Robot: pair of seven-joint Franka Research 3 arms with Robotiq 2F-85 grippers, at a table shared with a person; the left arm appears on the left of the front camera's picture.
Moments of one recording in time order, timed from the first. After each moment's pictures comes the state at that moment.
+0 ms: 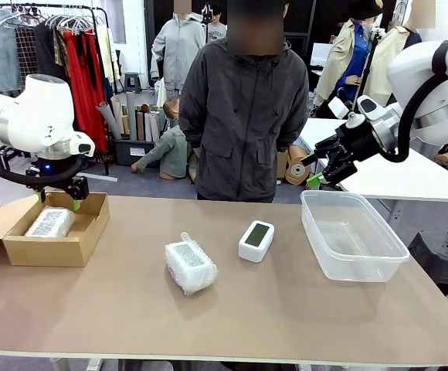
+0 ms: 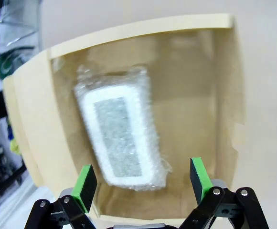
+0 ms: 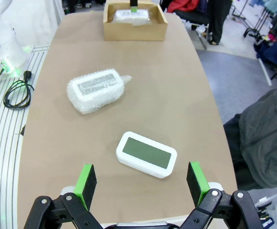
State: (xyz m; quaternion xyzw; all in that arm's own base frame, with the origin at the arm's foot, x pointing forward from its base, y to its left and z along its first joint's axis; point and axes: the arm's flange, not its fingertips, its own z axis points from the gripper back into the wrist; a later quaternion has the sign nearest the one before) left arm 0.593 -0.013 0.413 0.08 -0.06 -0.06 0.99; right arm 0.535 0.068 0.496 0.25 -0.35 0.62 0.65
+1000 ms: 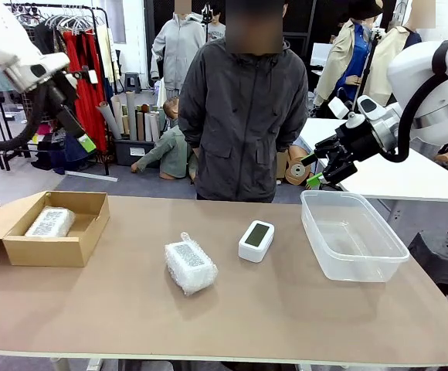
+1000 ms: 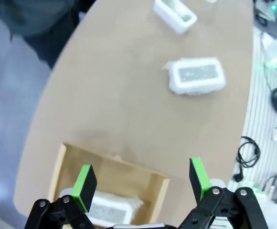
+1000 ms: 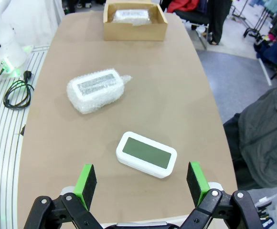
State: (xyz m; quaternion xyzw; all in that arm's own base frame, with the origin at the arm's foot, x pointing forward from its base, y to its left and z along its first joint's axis) left arm 0.587 -0.016 0.573 -0.21 -0.18 -0.53 0.80; right arm 0.535 0.068 0.496 0.25 -0.35 0.62 0.65
